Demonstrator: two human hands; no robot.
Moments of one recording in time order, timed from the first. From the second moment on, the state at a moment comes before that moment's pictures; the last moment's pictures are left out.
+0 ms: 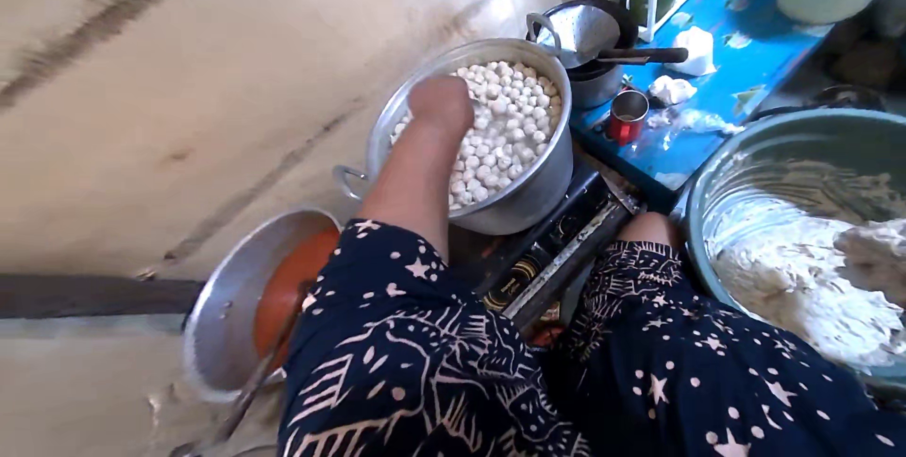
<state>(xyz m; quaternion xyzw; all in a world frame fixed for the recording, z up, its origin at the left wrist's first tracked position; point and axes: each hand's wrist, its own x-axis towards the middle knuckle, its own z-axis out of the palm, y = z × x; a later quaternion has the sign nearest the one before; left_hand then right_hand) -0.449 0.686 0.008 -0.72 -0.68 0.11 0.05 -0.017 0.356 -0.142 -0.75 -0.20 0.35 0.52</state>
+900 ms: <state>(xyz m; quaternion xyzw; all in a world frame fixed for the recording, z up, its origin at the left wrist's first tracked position) -0.216 0.452 -0.090 -0.84 -0.23 -0.18 -0.45 -0.065 0.333 -0.099 -0.73 -0.28 0.33 0.52</state>
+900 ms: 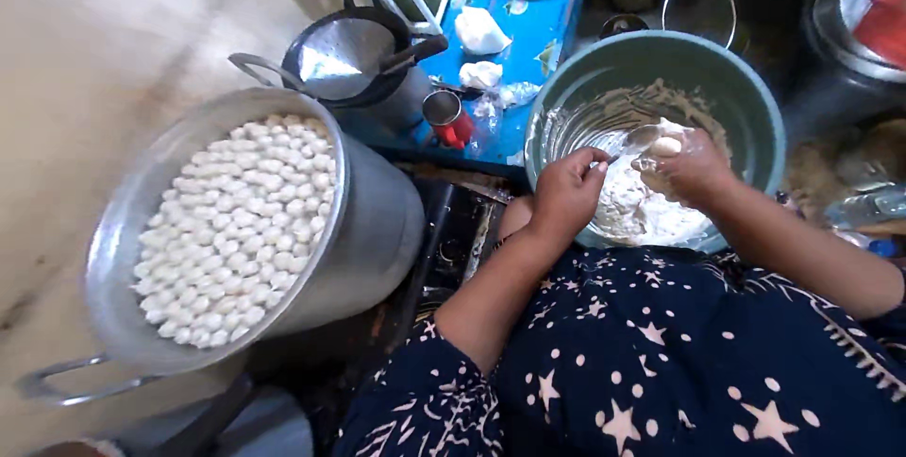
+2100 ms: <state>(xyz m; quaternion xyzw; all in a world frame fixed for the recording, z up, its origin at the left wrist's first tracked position) -0.381 0.581 -0.008 -0.76 -0.56 -0.27 -0.20 -0.041 0.351 -0.124 -0.65 -0.16 0.45 0.59</state>
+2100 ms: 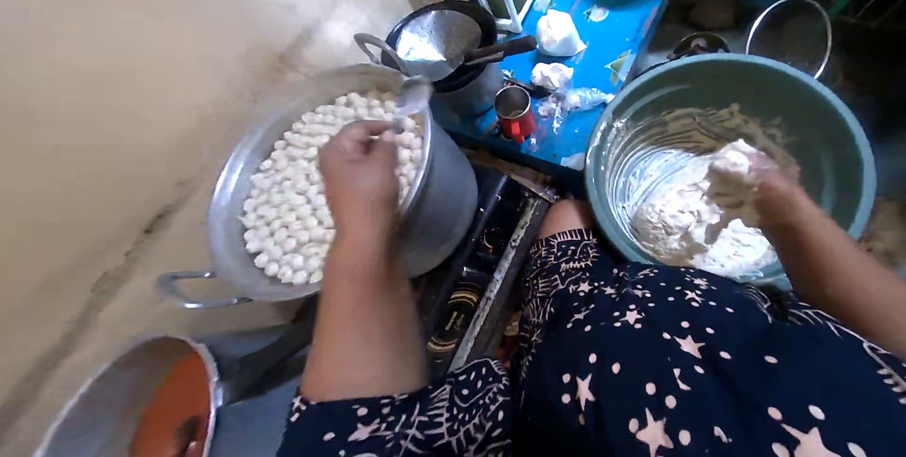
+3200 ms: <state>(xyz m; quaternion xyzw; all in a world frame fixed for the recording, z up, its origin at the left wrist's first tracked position) -0.212 0.445 -0.071 -0.52 -0.29 -0.10 -0.80 -0.068 0.343 -0.087 -0.77 -0.21 0.33 0.50</state>
